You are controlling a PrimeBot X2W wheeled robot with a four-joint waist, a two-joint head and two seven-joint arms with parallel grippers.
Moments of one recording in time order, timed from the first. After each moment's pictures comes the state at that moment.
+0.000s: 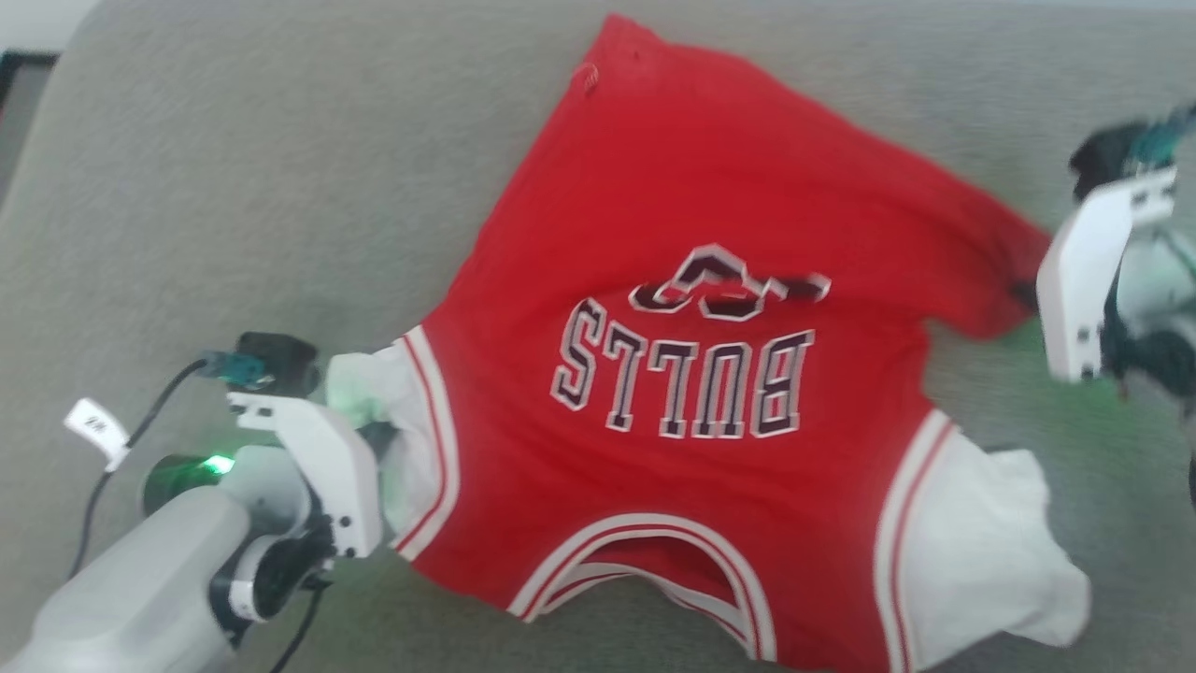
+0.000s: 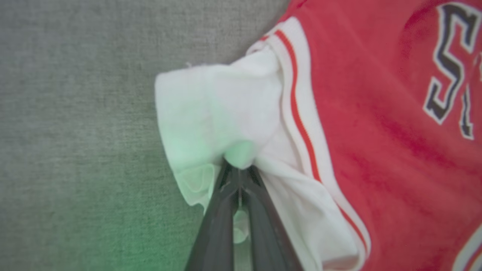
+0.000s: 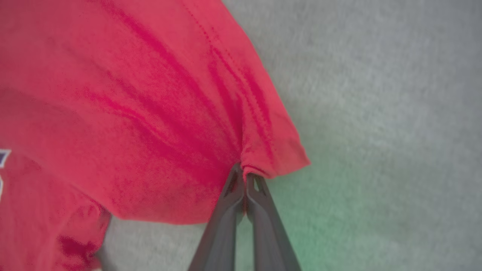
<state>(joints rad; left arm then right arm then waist) -0.57 0.65 -0.83 0.29 -1.12 0.23 0.25 -0.78 -0.52 0.39 0.55 0.64 0.13 0.78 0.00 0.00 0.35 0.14</state>
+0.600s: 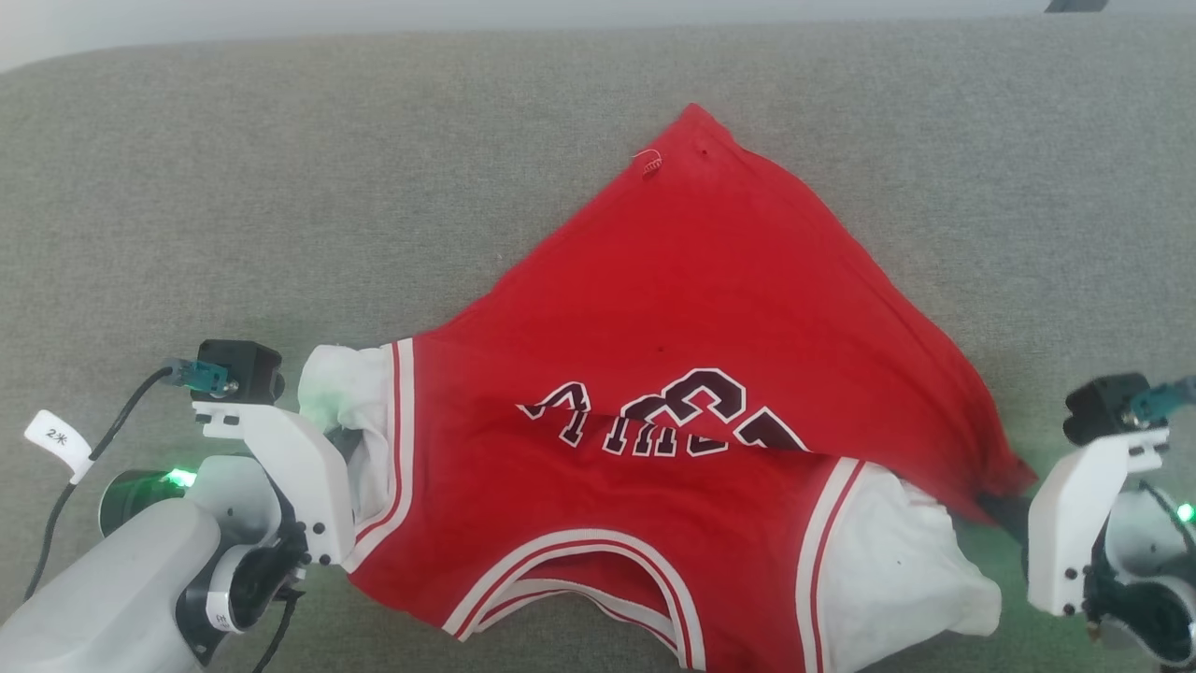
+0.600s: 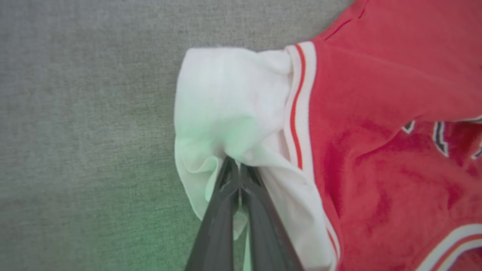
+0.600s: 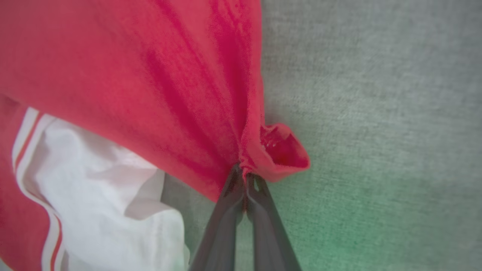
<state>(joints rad) -0.53 0.73 -0.81 0.18 -1.13 0.29 0.27 -0.17 -0.43 0.07 0.09 0.58 0.13 0.84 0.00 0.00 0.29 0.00</state>
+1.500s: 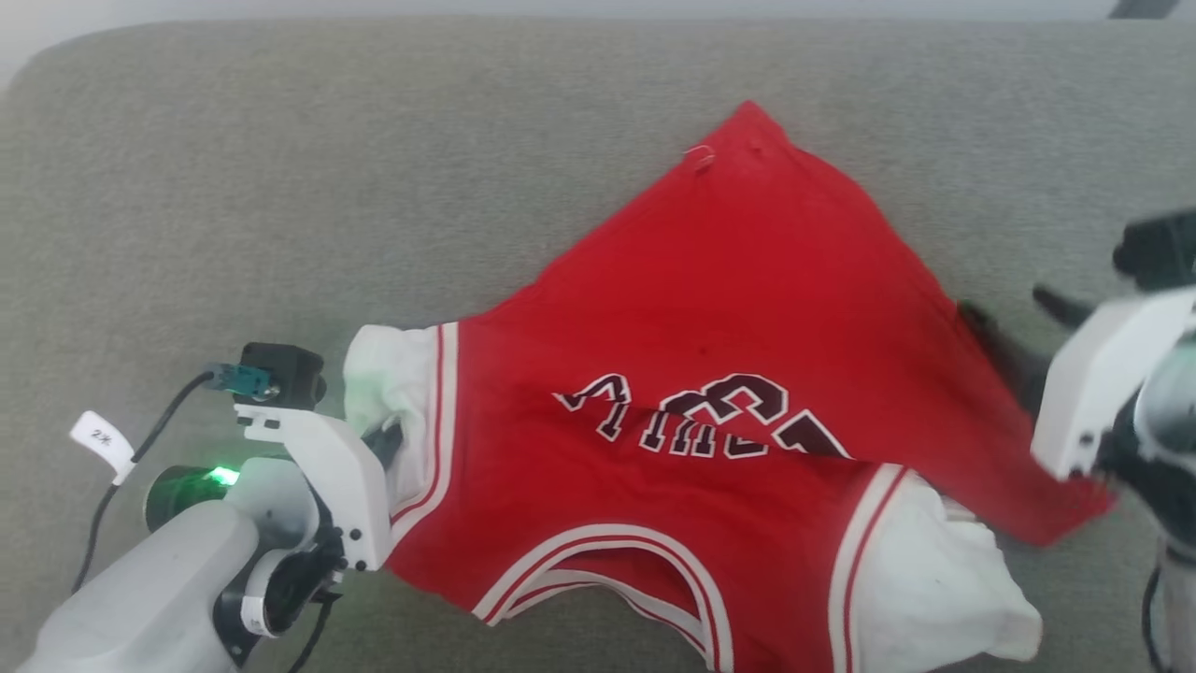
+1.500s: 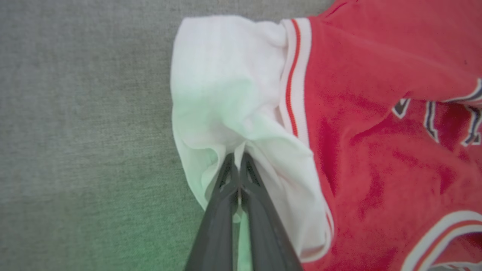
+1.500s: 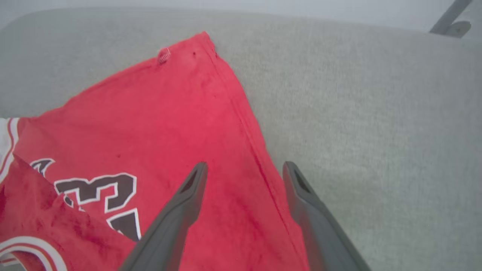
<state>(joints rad) -0.54 0.68 -0.84 0.18 -1.12 0.28 0.27 -0.30 -0.26 -0.06 -0.20 0.43 0.13 0.85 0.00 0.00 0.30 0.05</state>
